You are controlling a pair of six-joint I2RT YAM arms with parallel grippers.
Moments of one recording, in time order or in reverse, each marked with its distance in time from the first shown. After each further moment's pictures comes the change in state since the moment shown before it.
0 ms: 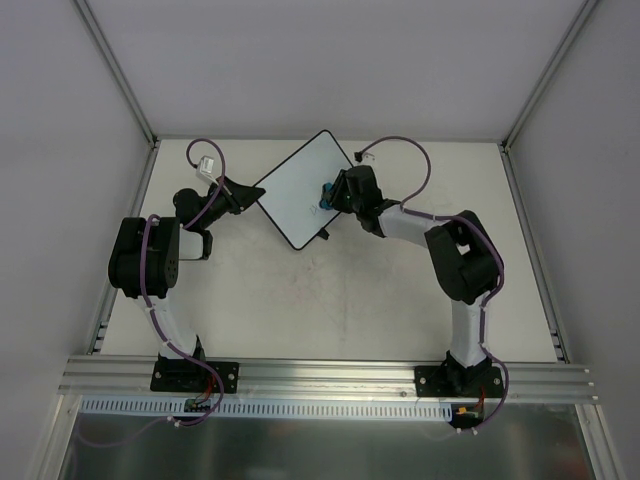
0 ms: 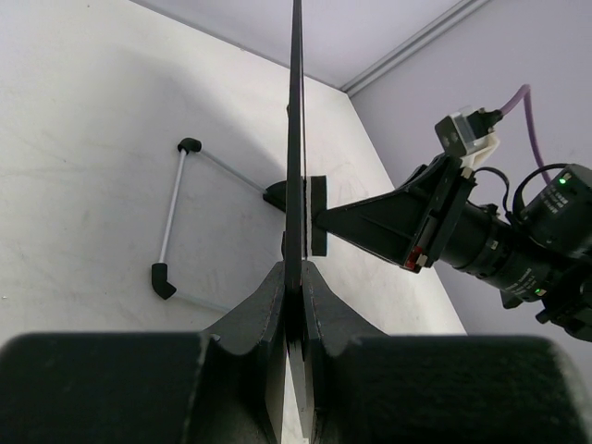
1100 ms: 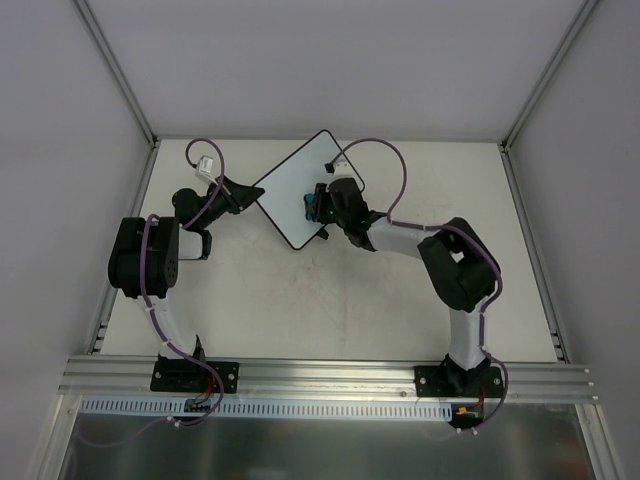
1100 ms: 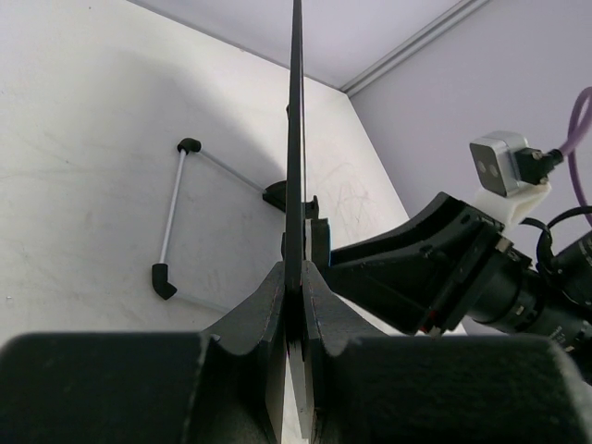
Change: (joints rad) left arm 0.006 0.000 0.002 0.005 0.010 -0.004; right arm 0.104 -0.036 -0.088 0.104 -0.004 -0.207
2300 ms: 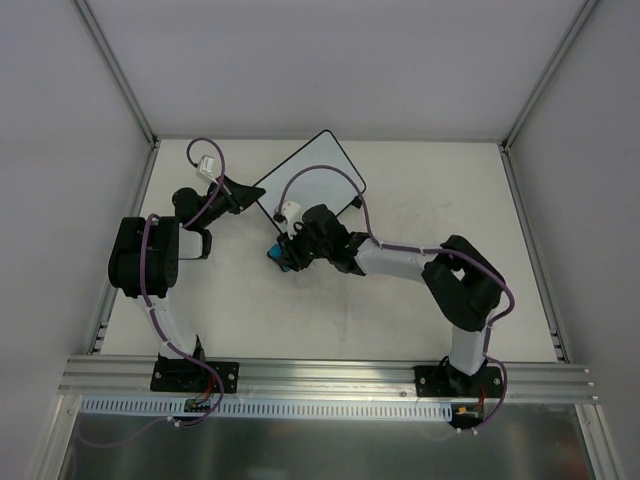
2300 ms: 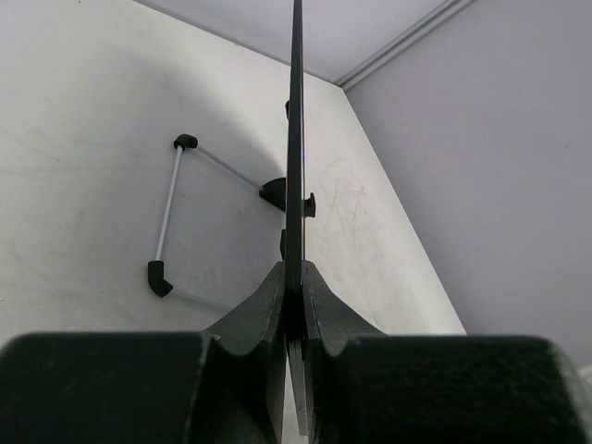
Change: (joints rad) left arm 0.000 0.003 0.008 -0.005 0.016 0.000; right arm 0.209 -0.070 -0.026 -0.157 -0.348 -0.403
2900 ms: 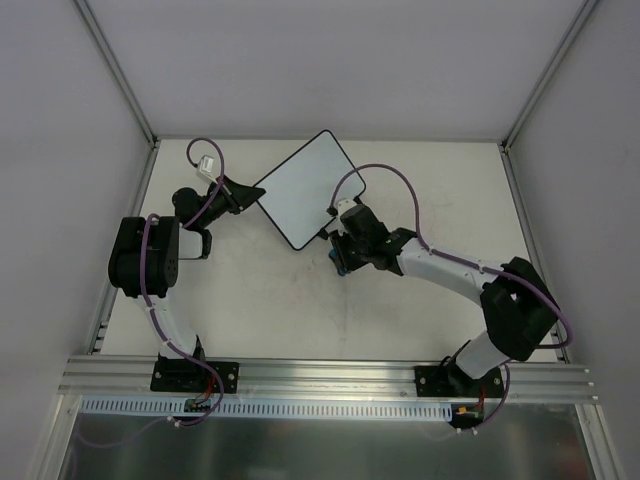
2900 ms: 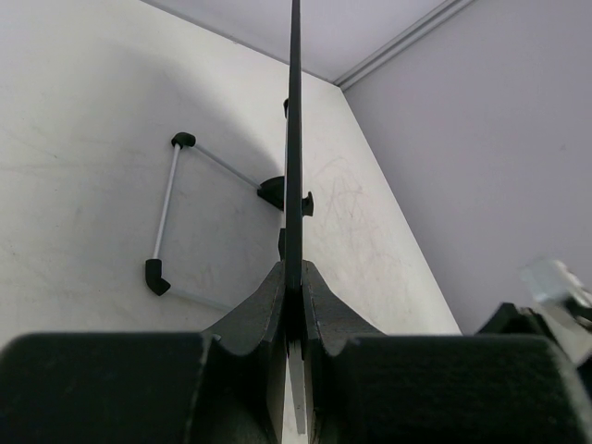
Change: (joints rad) left arm 0.001 0.002 0.000 0.000 0.005 -0.014; right arm -0.070 -0.346 -0.158 -0.458 0.289 0.144
